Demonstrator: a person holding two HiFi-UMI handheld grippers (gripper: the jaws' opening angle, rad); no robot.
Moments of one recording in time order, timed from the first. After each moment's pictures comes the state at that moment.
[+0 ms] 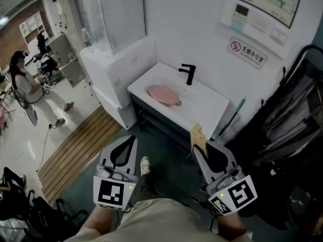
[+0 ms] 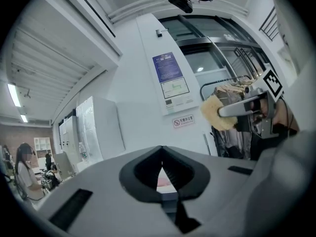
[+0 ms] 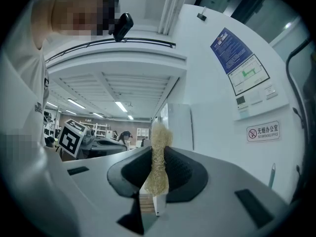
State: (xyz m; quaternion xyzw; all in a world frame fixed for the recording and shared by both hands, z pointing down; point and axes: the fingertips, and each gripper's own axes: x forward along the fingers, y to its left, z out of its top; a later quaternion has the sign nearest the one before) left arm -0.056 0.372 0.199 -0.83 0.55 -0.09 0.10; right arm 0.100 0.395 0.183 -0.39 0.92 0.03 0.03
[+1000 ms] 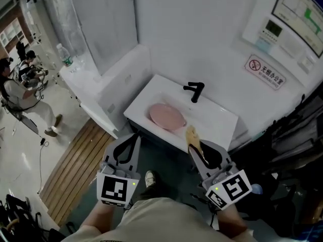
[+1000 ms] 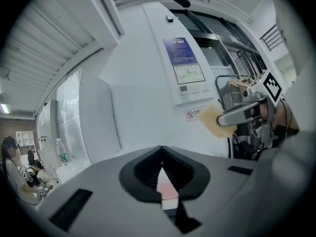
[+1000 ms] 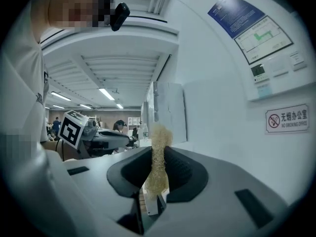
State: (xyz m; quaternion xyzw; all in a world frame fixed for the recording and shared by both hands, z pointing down) left arm -0.133 0.101 0.198 -0.86 0.49 -0.12 0.07; right arm 0.008 0.137 0.198 -0.43 0.90 -0.03 -0.04
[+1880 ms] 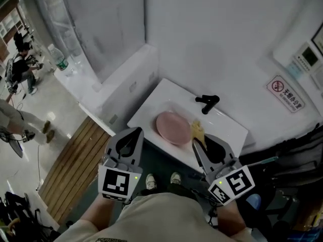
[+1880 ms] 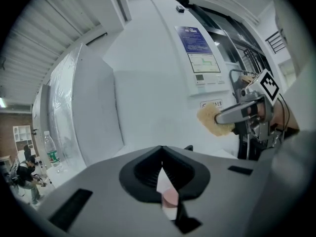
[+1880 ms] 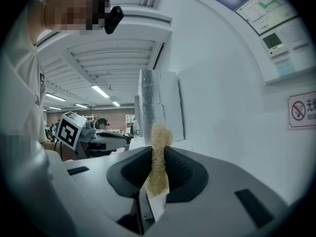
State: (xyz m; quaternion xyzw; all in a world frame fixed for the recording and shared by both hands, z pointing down) left arm -0.166 -0.047 0.221 -0.86 0.48 -0.13 0.04; right arm -0.020 -0.018 0.215 -0.43 0.90 -0.06 -0.05
